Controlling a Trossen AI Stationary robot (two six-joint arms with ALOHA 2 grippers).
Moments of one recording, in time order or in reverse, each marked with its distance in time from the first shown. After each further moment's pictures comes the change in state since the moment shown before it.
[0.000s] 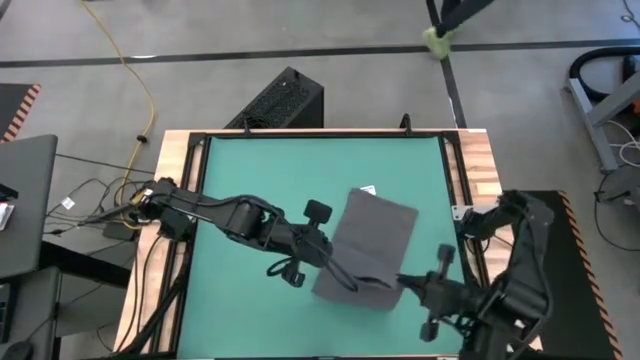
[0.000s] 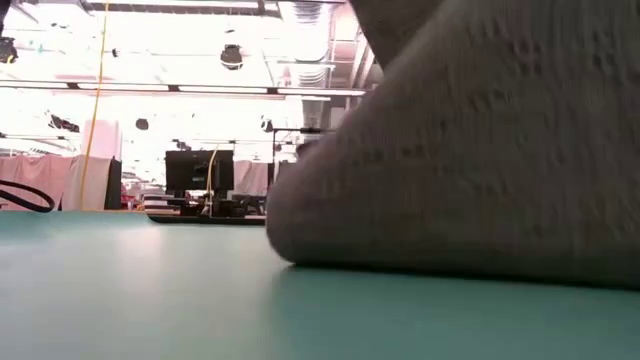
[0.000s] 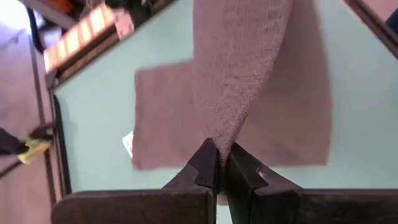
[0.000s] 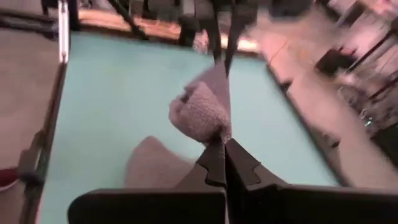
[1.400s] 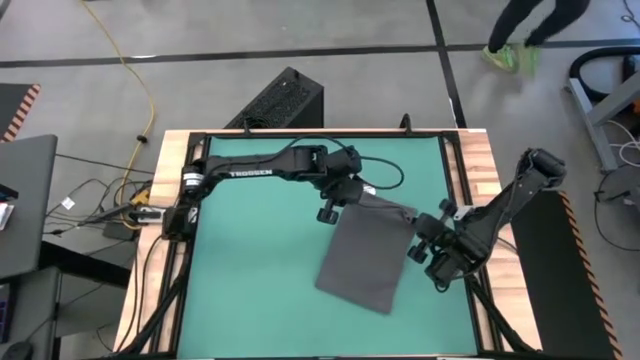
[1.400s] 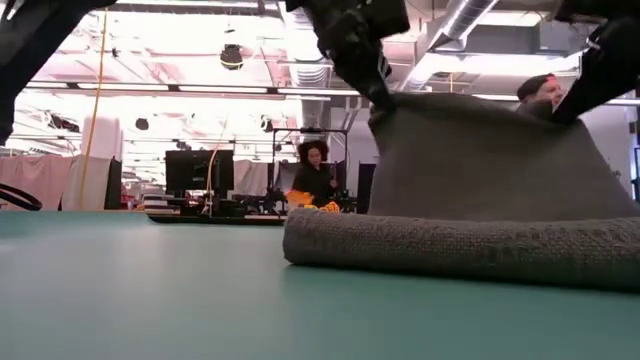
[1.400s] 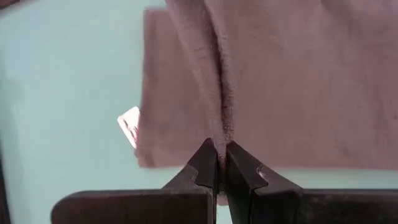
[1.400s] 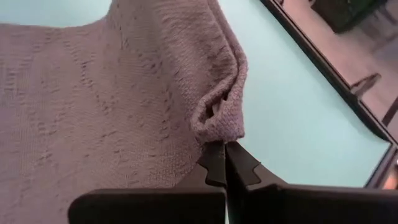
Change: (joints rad) left arm 0.472 0.246 0.000 0.133 0.438 0.188; right arm -0.278 -0.505 -1.119 0.275 -0.253 0.340
